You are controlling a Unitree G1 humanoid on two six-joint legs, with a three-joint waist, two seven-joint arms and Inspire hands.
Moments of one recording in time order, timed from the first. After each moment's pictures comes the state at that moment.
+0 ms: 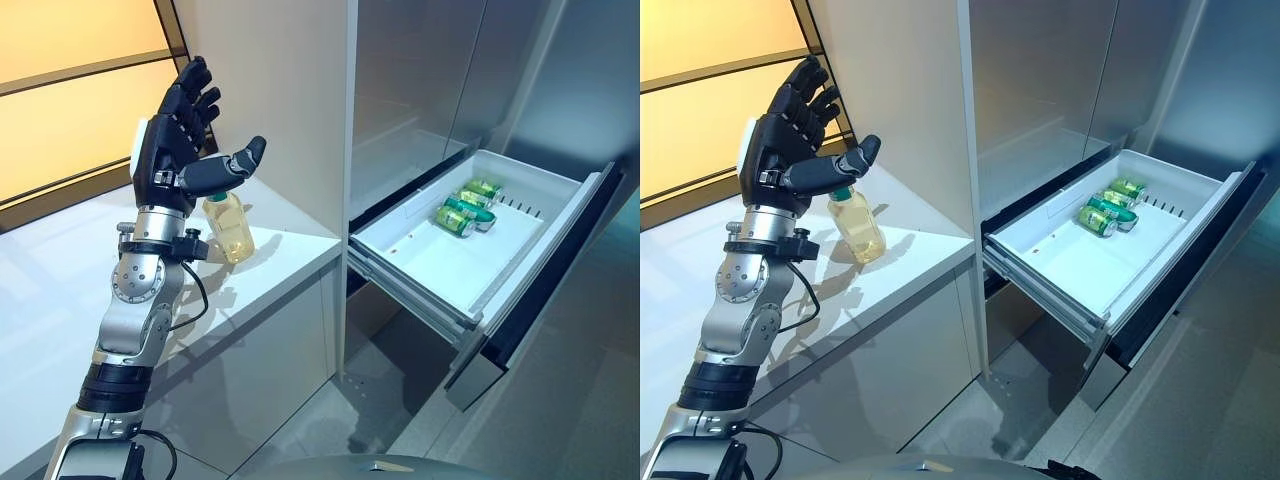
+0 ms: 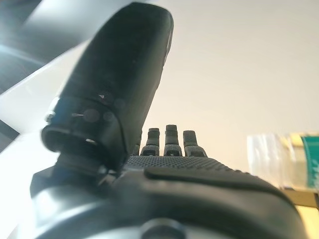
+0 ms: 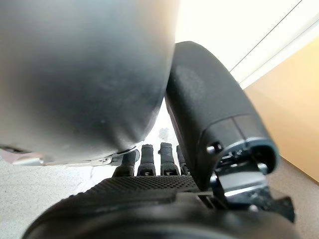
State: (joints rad) left arm -0.25 0.52 0.04 -0.14 -0.48 -0.15 0.13; right arm 0.04 -0.25 0.15 1.33 0.41 0.09 0.29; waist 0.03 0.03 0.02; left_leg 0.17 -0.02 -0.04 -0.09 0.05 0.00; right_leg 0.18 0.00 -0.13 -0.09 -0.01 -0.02
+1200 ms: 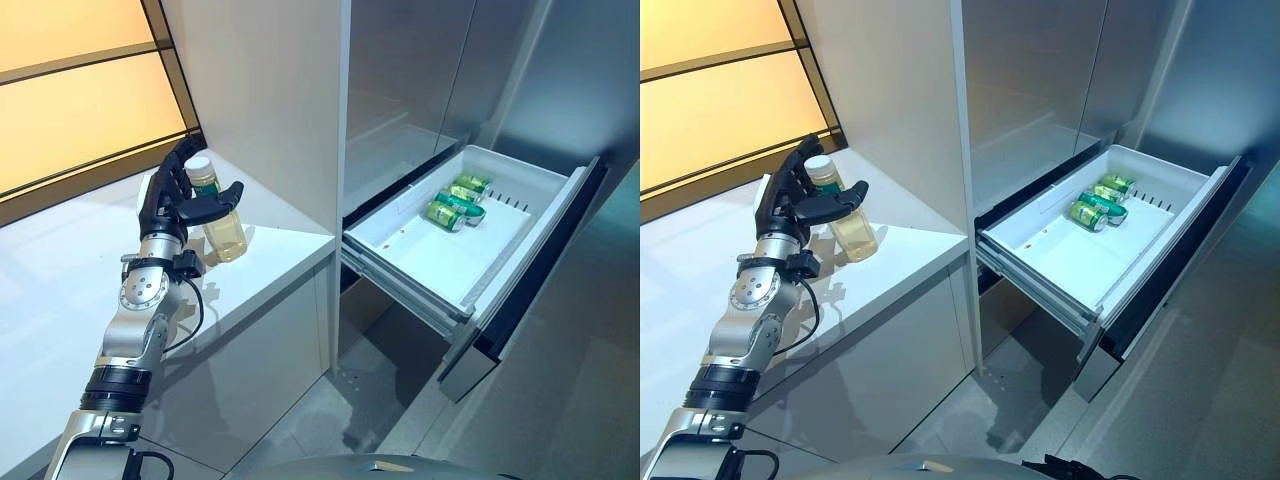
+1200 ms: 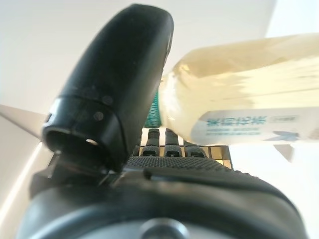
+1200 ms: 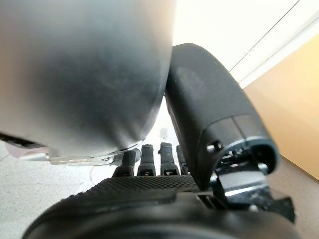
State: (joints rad) left arm -0.23 0.52 0.03 0.10 -0.45 -0.05 0.17; right arm 0.03 -0.25 0.13 1.29 0.37 0.11 0.31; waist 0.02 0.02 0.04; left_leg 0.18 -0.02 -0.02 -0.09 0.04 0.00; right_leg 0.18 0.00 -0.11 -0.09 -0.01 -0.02
